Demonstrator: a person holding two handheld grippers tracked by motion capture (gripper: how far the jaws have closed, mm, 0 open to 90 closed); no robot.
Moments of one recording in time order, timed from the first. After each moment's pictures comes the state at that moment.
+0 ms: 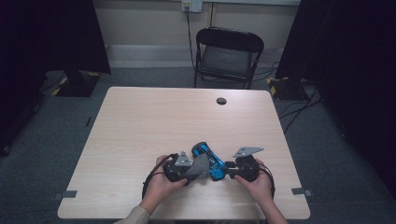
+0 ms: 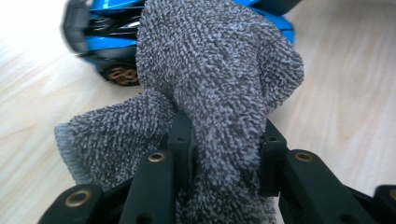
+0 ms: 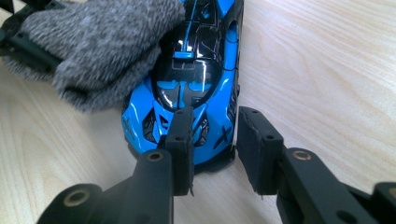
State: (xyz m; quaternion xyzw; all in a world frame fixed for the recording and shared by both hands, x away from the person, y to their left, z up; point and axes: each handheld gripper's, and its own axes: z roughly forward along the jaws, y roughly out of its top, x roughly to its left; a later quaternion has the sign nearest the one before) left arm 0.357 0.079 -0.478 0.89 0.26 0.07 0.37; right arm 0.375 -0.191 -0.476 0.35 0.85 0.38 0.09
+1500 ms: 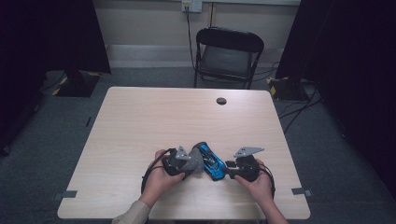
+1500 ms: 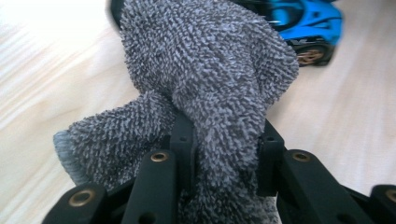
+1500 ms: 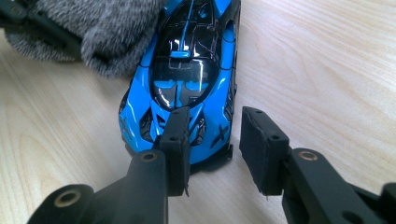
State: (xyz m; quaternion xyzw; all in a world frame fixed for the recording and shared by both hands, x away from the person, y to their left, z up) left arm 0.372 0.083 -0.472 0.90 0.29 0.08 0.33; right arm 0.376 -0.192 -0.478 0.36 0.85 0.38 0.09
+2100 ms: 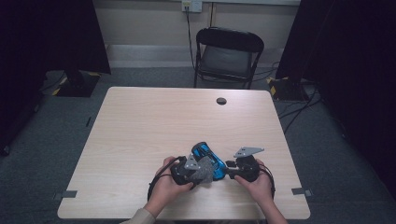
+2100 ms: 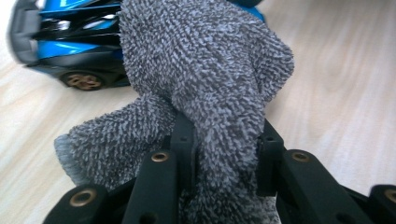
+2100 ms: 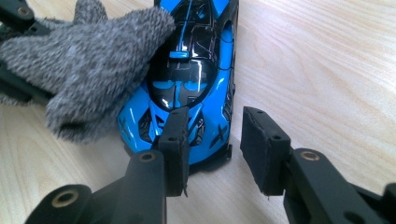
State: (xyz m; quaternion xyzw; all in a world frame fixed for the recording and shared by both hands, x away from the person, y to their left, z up) left arm 0.348 0.059 -0.470 0.91 0.24 0.07 0.33; right arm 0.375 -0.192 -0.478 0.36 0.85 0.38 0.09
